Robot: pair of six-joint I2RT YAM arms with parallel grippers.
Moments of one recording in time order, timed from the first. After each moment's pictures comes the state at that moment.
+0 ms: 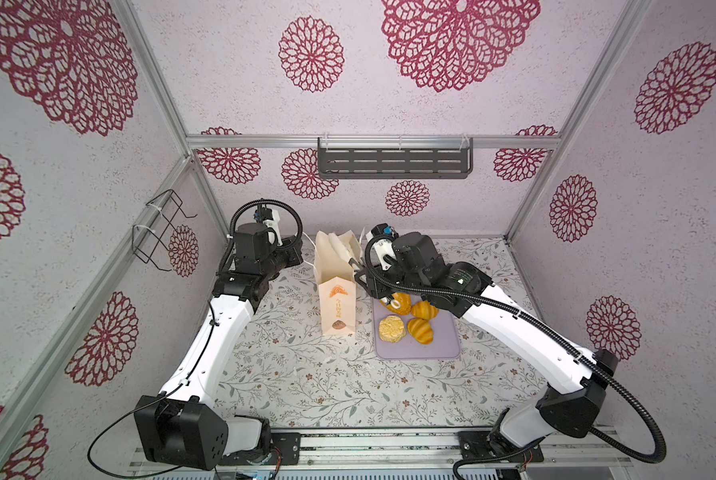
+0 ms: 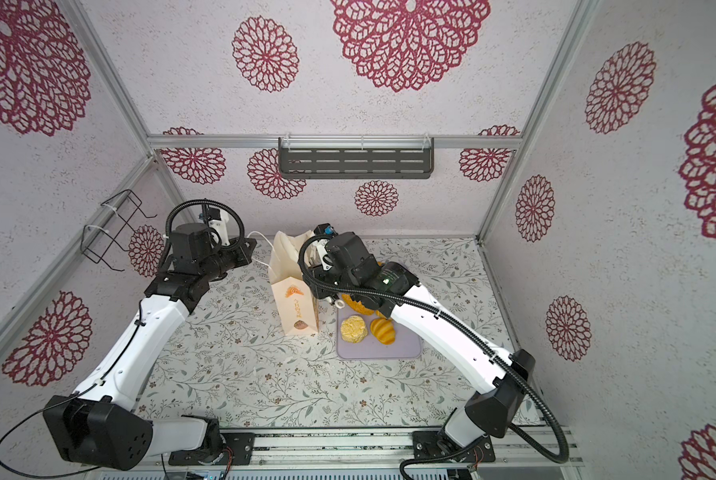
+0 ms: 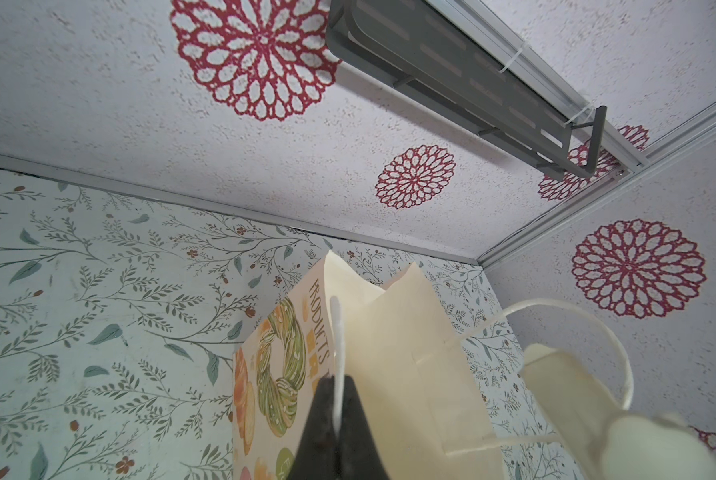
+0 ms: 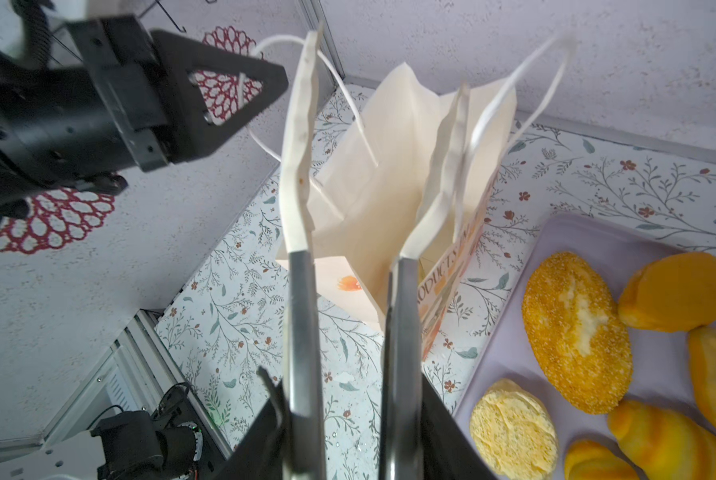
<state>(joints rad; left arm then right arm) -0.14 1.34 1.29 -0.33 0.21 -0.44 0.88 1.54 1.74 -0.73 -0.02 0.39</state>
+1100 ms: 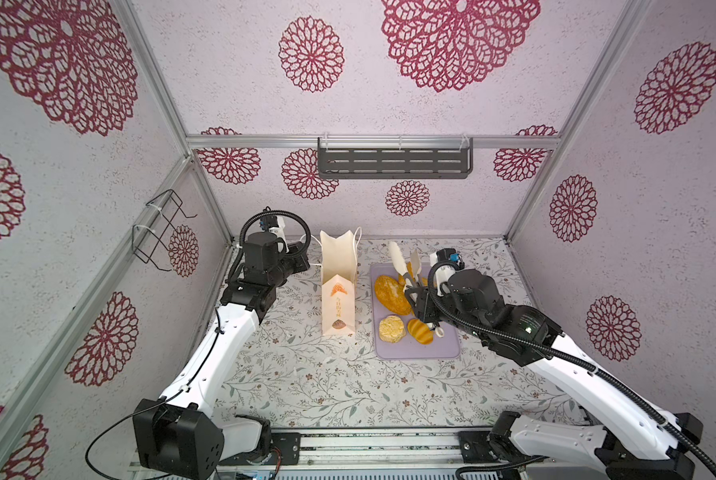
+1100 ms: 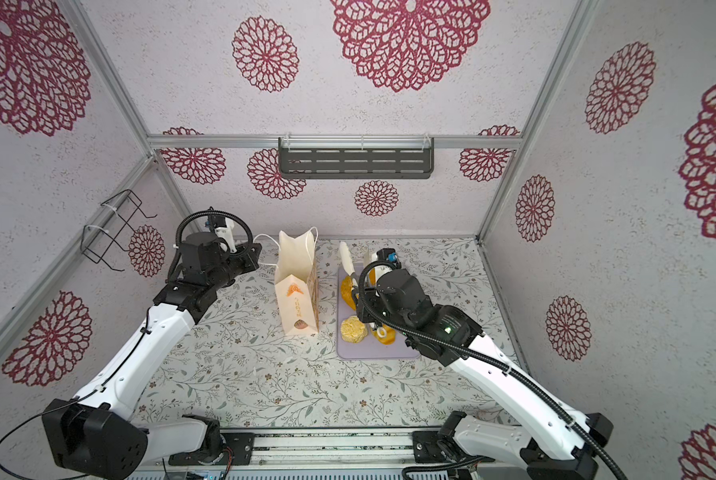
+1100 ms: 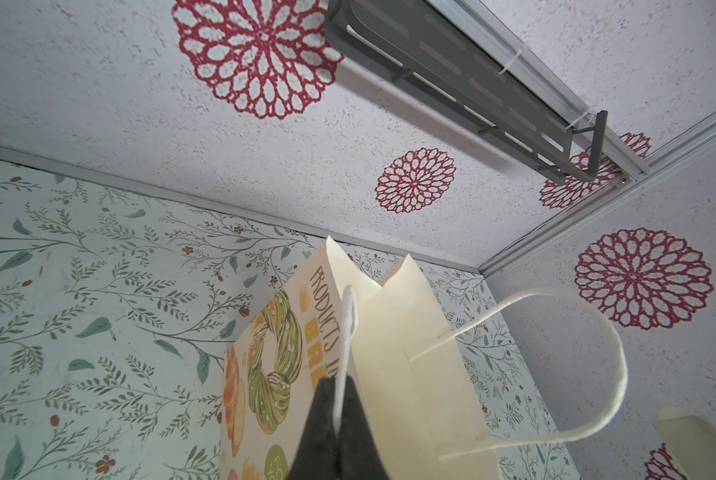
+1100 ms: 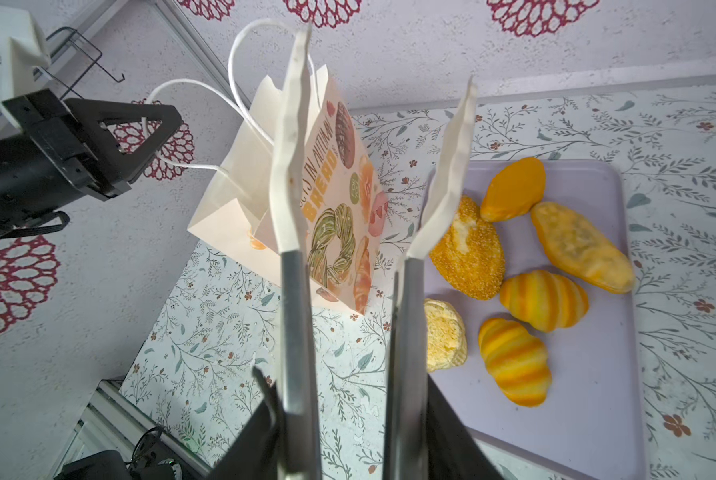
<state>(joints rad) -0.21 1.30 1.20 -0.24 0.12 -0.49 0.85 1.08 1.30 -0.74 0.21 0.59</state>
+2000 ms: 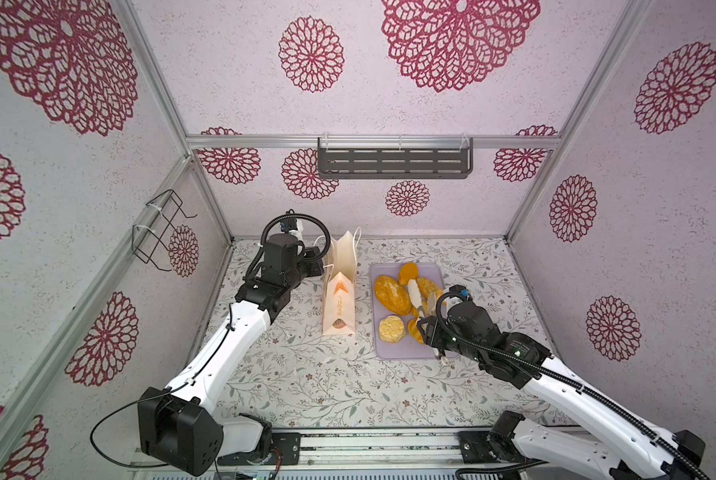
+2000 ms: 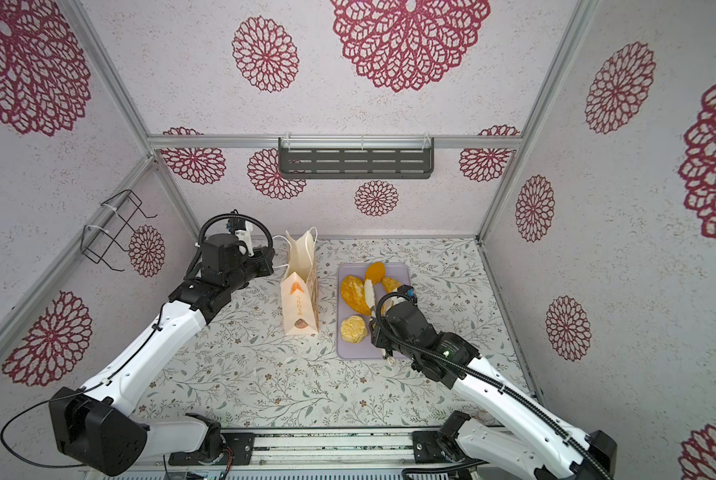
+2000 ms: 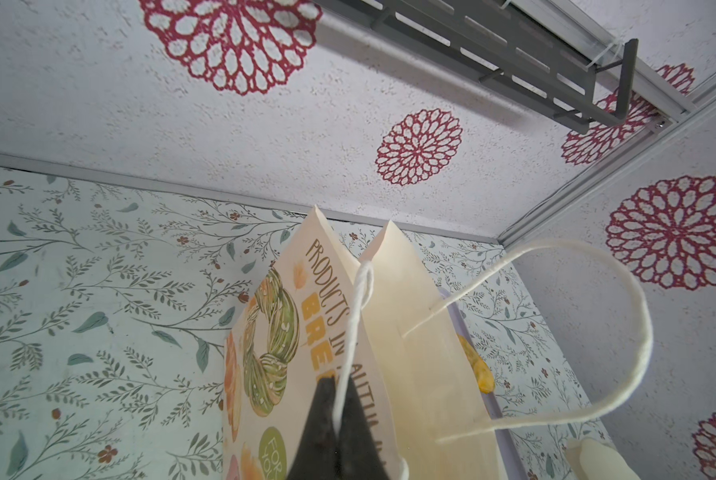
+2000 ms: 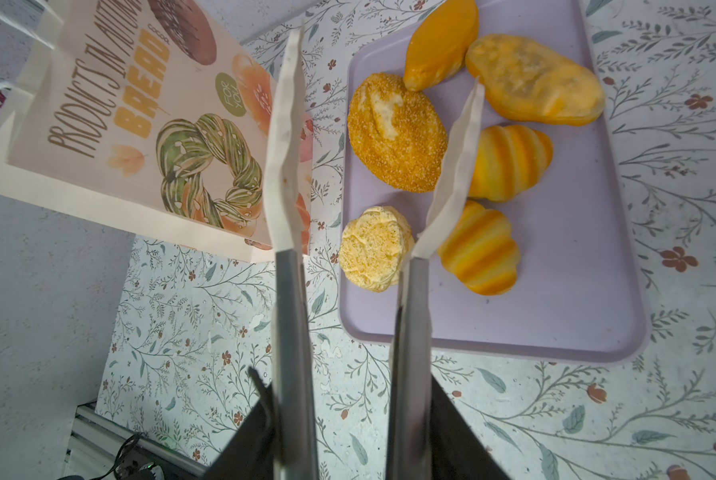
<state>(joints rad) -0.32 1.33 1.22 -0.29 -0.01 -0.43 0.80 0.94 0.91 -0.68 0.17 0.84</state>
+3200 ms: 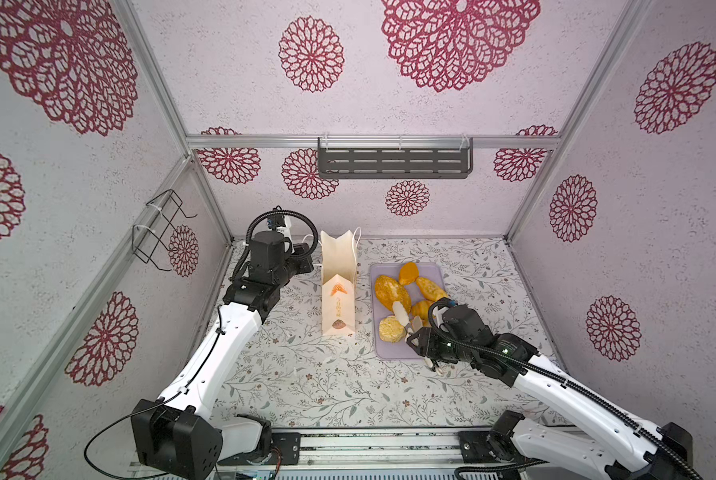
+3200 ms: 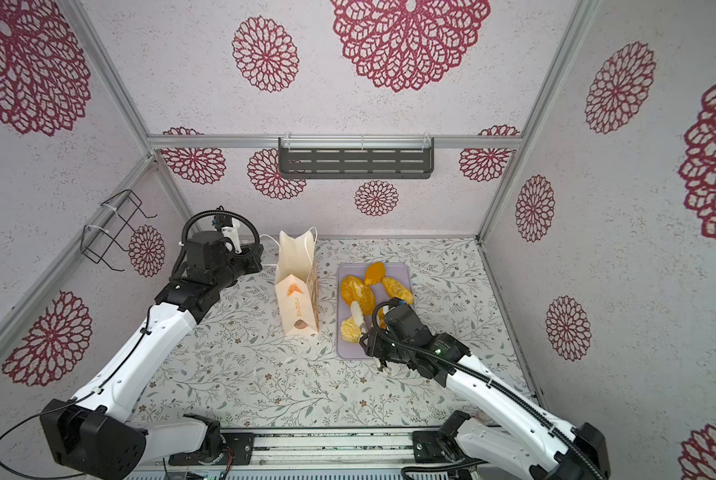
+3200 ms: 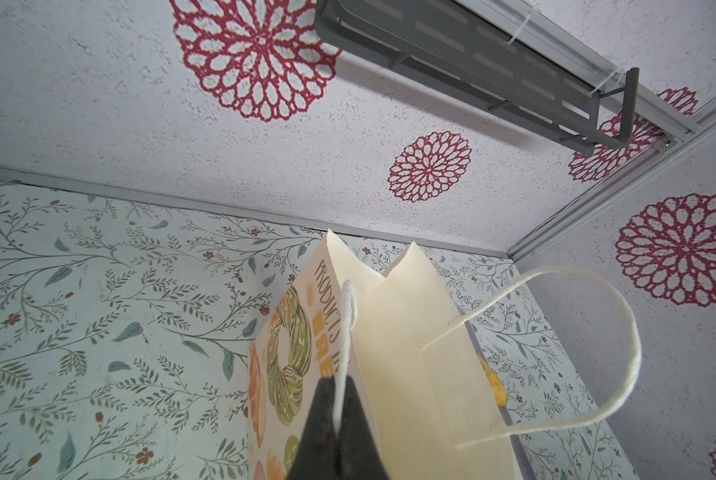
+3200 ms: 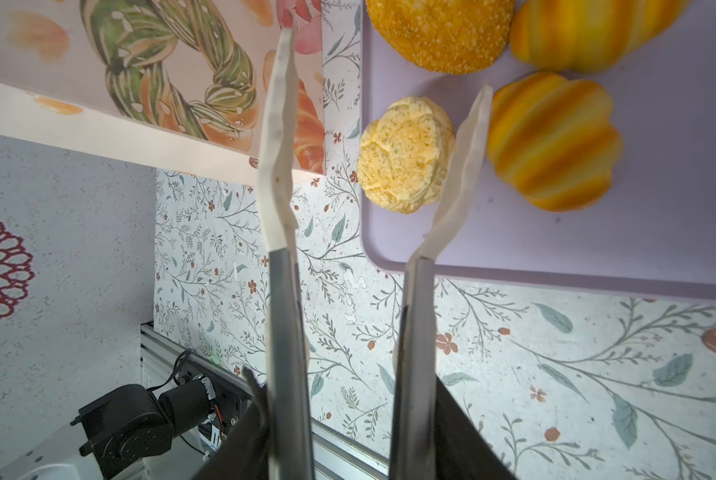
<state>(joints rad) -0.25 1.30 1.23 -0.31 0.03 -0.39 0.76 0.97 0.81 -0.63 -0.11 0.92</state>
